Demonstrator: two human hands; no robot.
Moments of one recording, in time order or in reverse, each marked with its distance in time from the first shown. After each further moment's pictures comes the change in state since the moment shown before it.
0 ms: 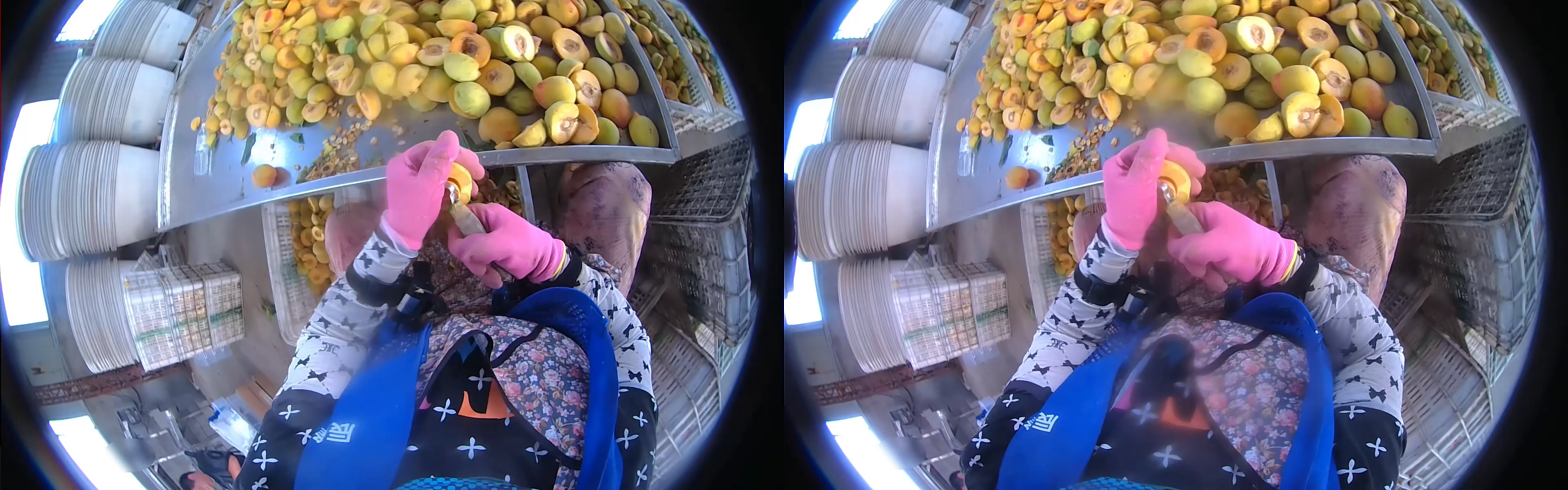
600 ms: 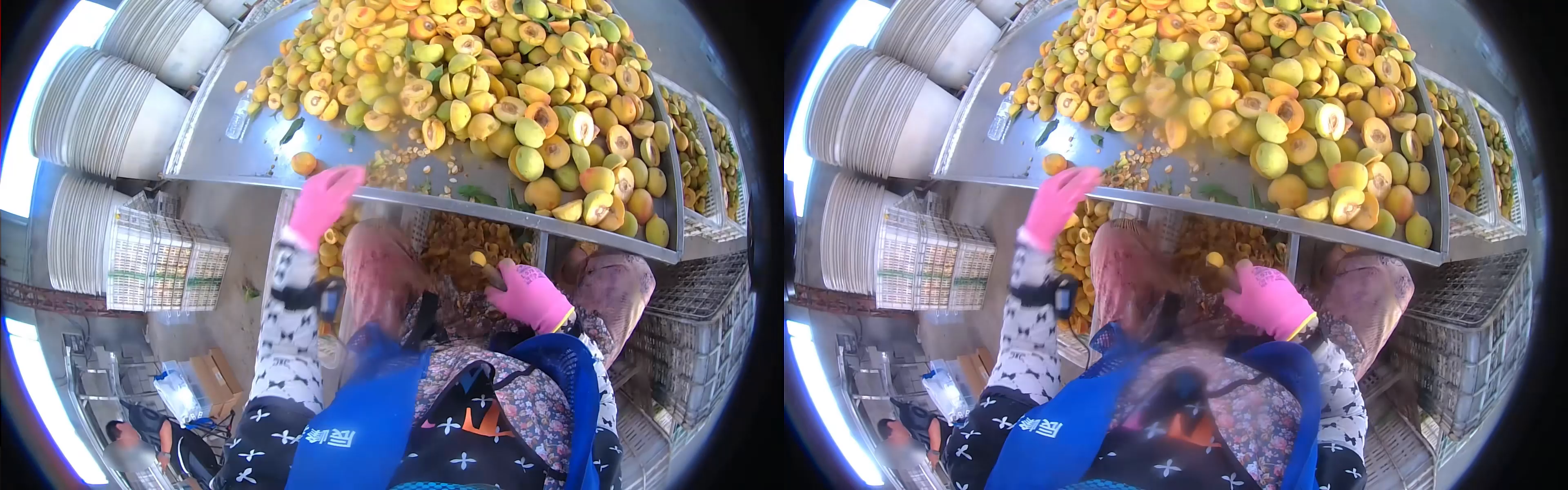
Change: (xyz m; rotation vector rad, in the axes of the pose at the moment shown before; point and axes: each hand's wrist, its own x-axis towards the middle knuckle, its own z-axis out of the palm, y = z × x) left_hand -0.042 0.031 -0.200 0.871 0.336 0.236; right_hand 0.004 0.008 -0.002 -1.120 0.324 0.165
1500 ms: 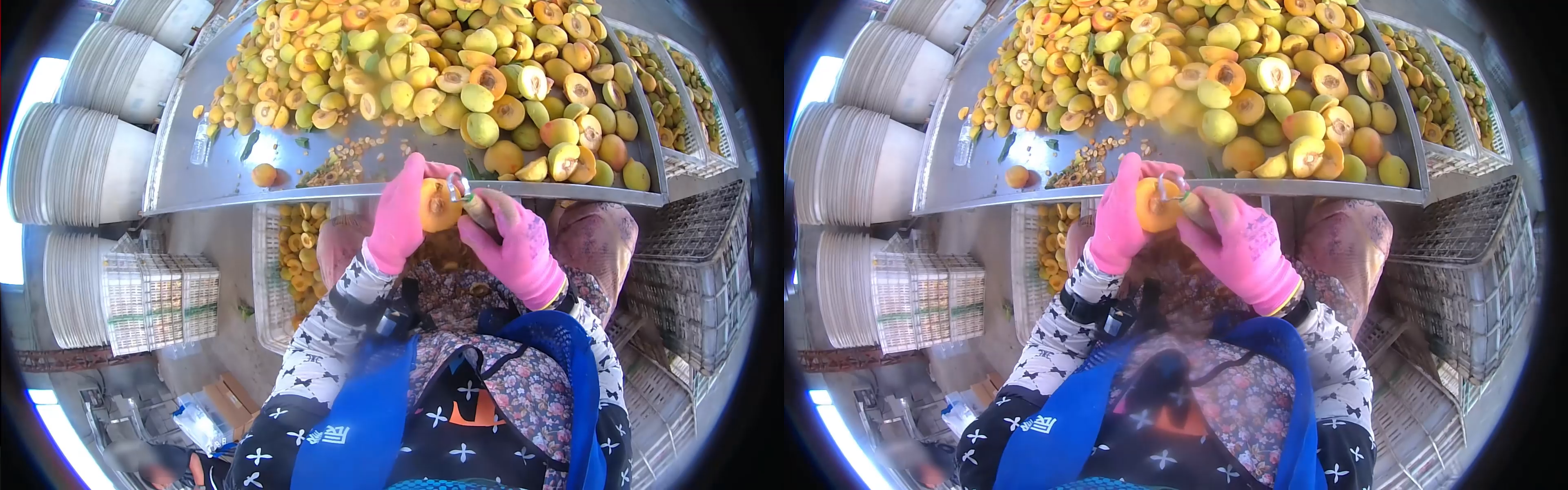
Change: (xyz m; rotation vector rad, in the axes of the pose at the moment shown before) left_hand -0.011 0.109 0.138 -0.456 -0.184 0.246; right_hand 0.001 -0.015 -0.012 0.053 0.835 -0.449
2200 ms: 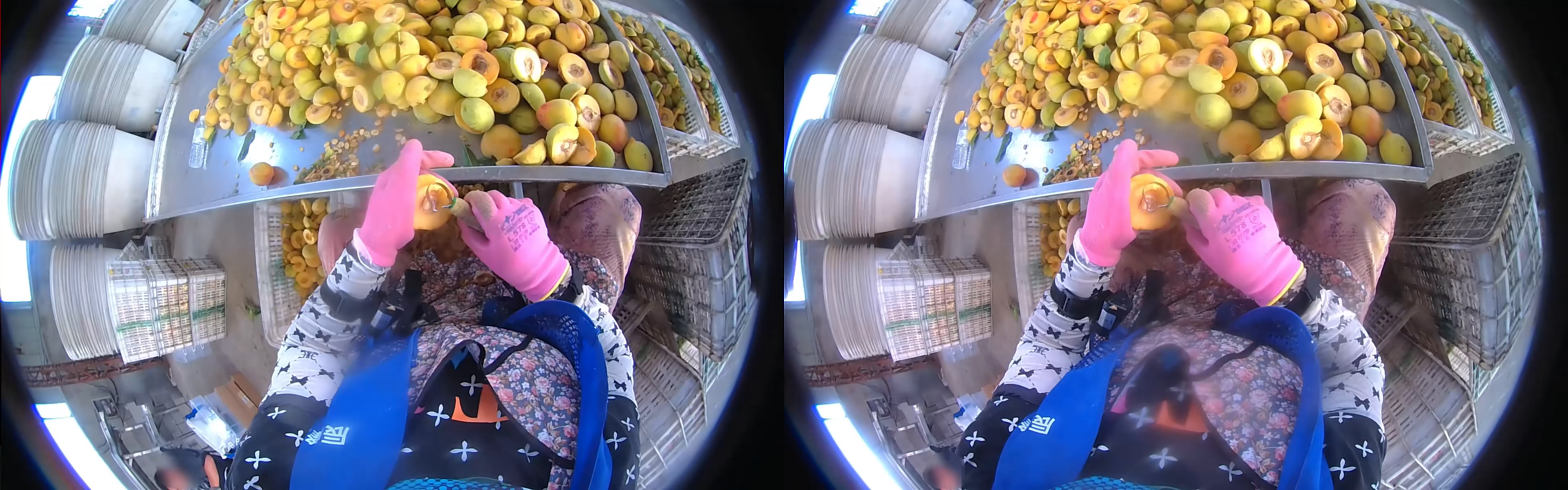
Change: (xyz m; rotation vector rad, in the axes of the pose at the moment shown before) left_hand -0.003 -0.008 -0.007 0.005 -0.106 0.049; right_hand -0.014 0.012 0.008 -0.392 -0.172 -0.088
